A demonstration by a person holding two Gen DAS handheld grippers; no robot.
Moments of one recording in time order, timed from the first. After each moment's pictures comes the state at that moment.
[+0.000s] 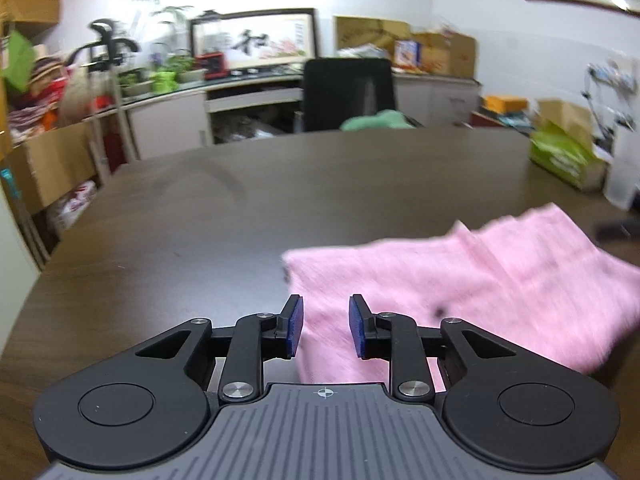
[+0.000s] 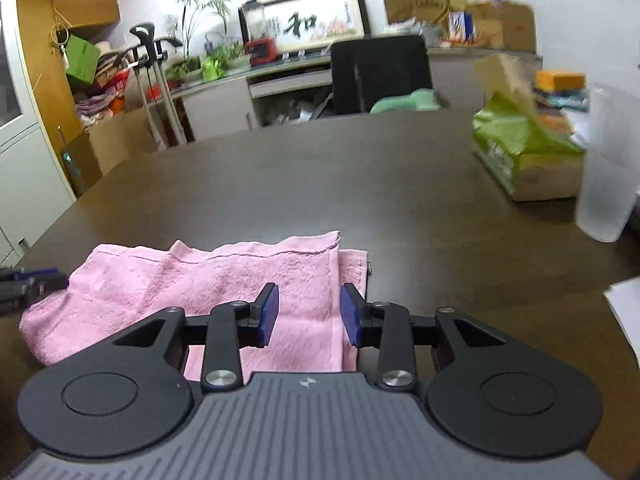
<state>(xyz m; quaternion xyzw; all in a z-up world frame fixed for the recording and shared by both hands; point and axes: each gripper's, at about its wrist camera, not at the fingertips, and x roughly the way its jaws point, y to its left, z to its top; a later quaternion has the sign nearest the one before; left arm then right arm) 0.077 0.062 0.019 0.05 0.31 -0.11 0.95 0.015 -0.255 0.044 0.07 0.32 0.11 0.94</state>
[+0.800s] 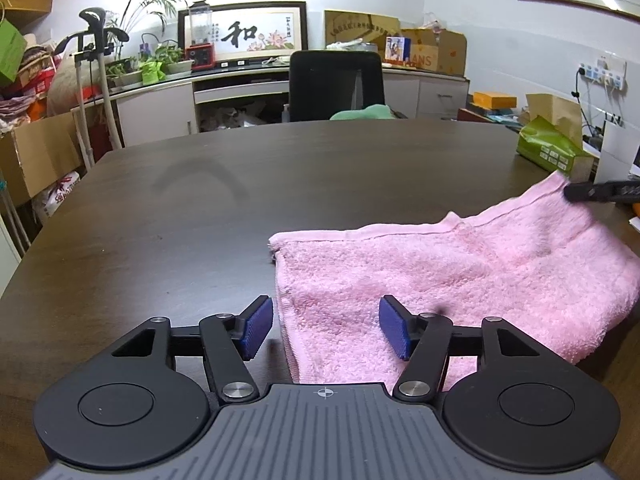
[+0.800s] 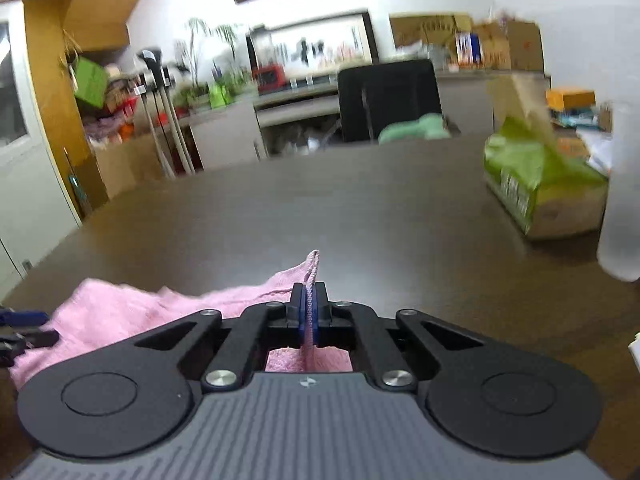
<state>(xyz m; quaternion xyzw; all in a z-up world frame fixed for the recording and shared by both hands) 0.077 0.074 0.011 0.03 0.31 -0.11 0.94 0.027 -0.268 0.047 0.10 0.26 0.12 0.95</state>
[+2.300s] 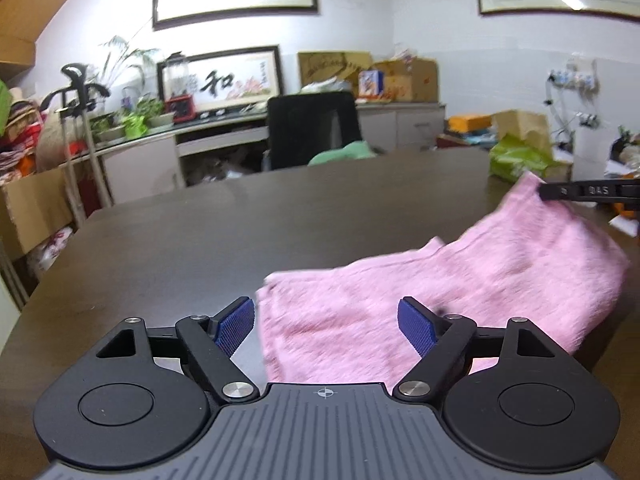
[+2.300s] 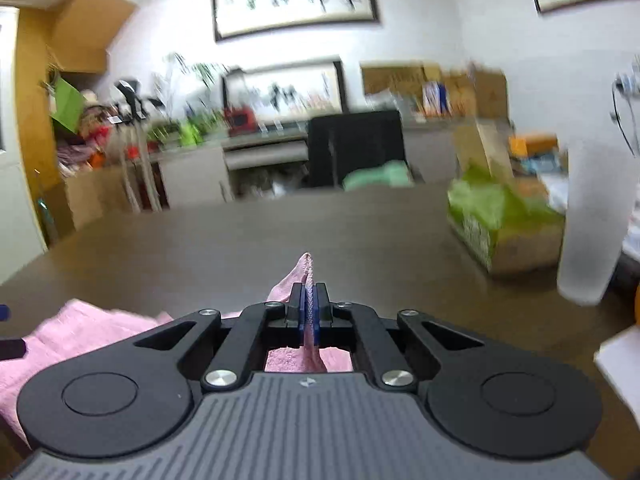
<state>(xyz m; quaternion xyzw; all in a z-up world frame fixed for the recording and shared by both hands) 0.061 0.048 0.021 0.06 0.23 -0.16 0.96 0.018 -0.249 0.044 0.05 0.19 0.06 0.98</state>
